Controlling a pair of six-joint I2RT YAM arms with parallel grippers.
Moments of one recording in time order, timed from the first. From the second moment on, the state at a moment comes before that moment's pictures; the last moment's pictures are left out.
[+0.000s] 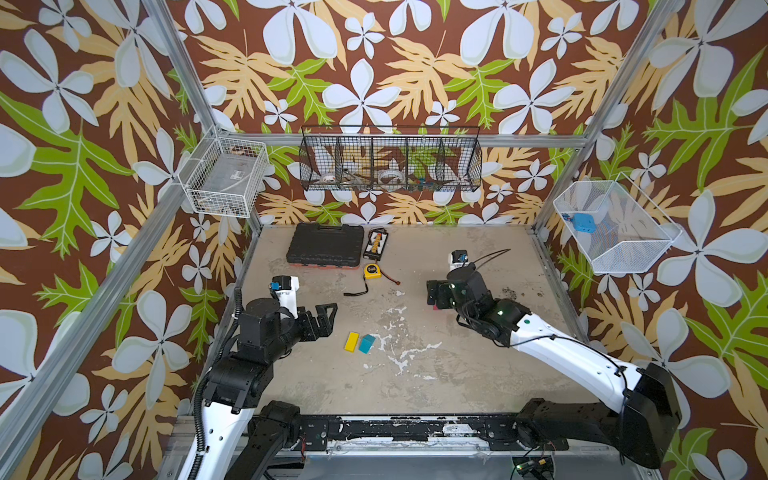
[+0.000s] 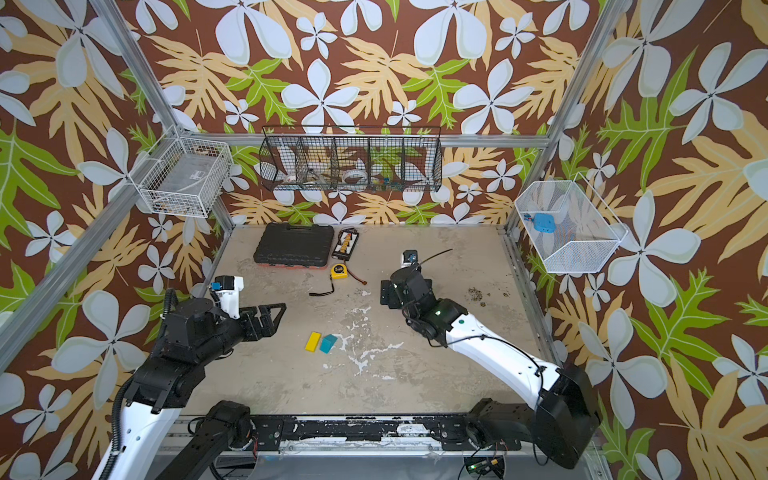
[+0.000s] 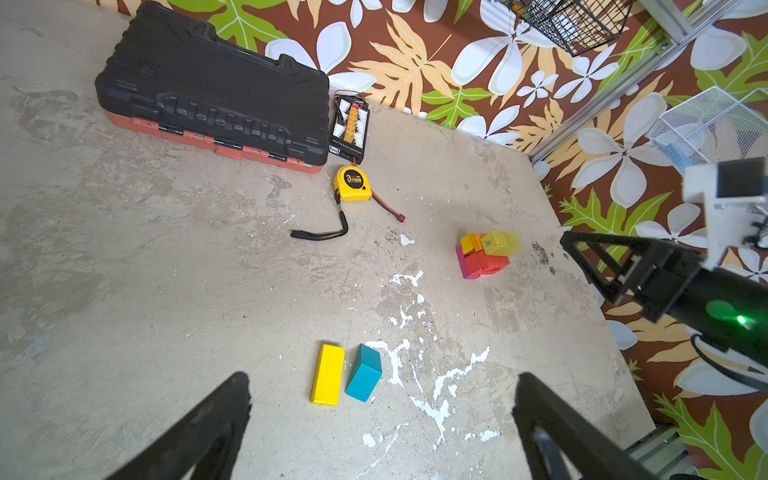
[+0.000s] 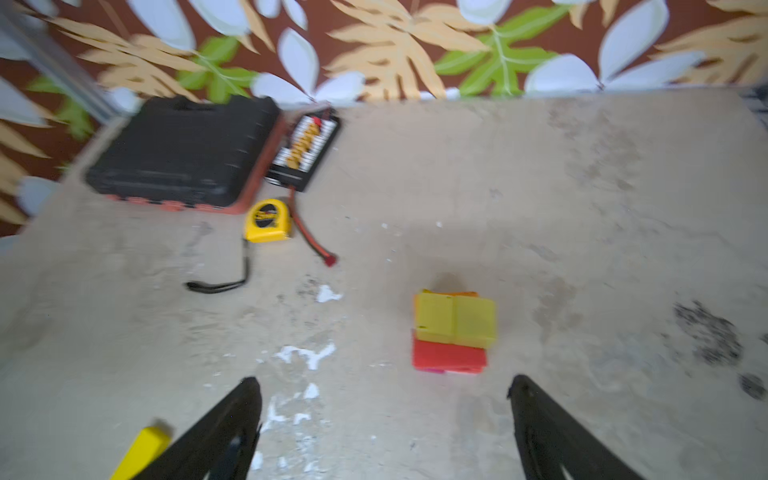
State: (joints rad) left arm -0.22 0.60 0.85 -0.74 0.20 -0.43; right arm 0.75 1.25 0.95 -0.28 0.39 0.45
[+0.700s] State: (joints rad) left arm -0.22 0.57 0.85 -0.74 0.19 -0.43; right arm 0.89 1.81 1.09 0.04 0.12 0.29
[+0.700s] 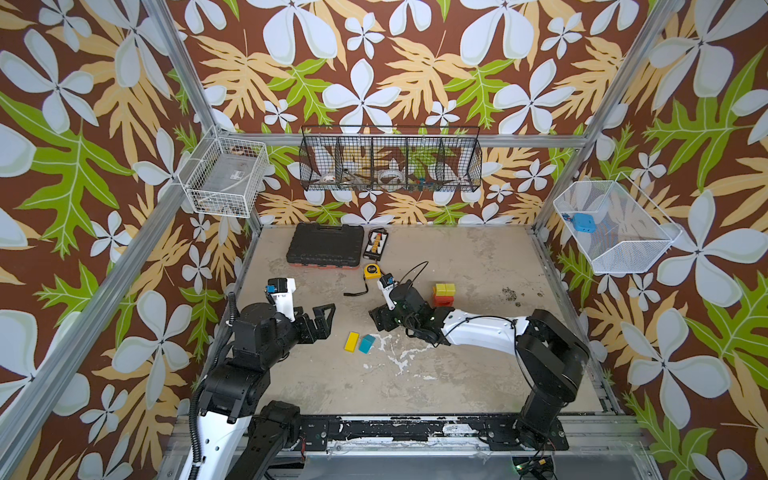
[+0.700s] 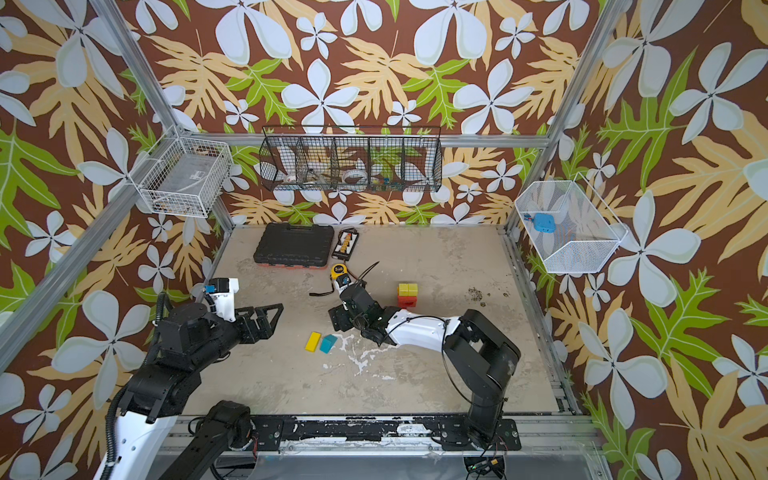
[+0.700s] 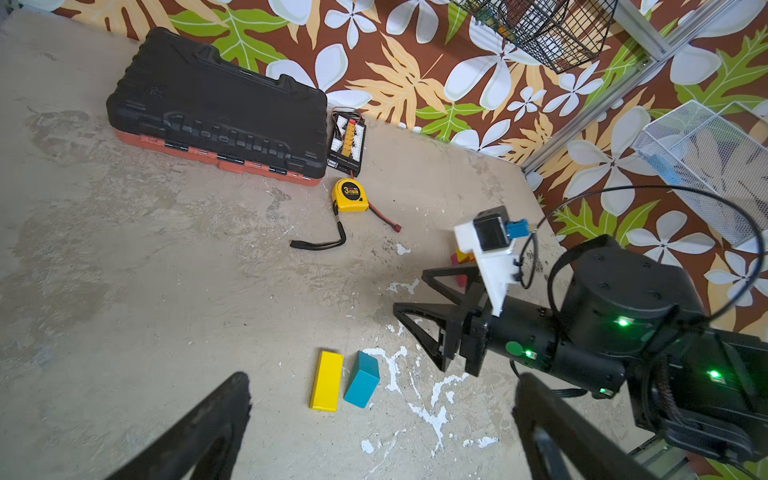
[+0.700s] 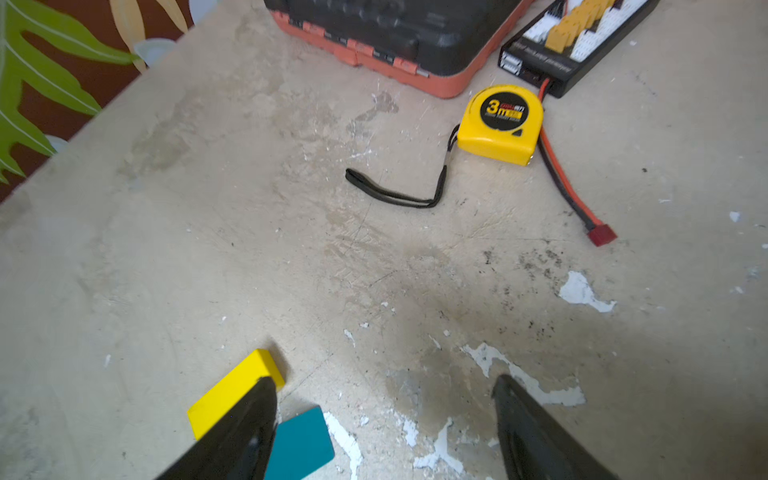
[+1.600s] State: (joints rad) left arm -0.22 0.60 0.85 -0.74 0.20 -0.43; right arm 1.03 2.14 1.39 -0.08 0.00 0.04
